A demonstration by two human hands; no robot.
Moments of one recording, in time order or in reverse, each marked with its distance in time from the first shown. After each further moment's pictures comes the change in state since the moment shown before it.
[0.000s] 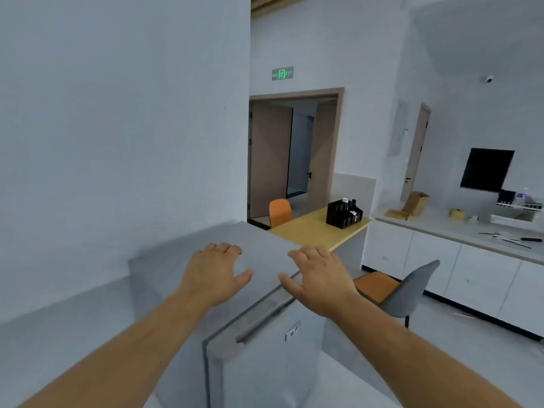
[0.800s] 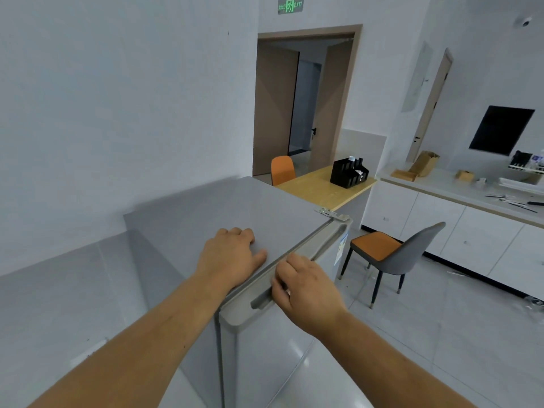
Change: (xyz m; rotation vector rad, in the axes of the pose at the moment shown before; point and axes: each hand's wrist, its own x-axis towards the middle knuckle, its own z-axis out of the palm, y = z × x) left_hand -0.004 0.001 0.071 -0.137 -0.159 -0.078; right_hand -0.030 -0.049 0.098 0.205 0.200 -0.176
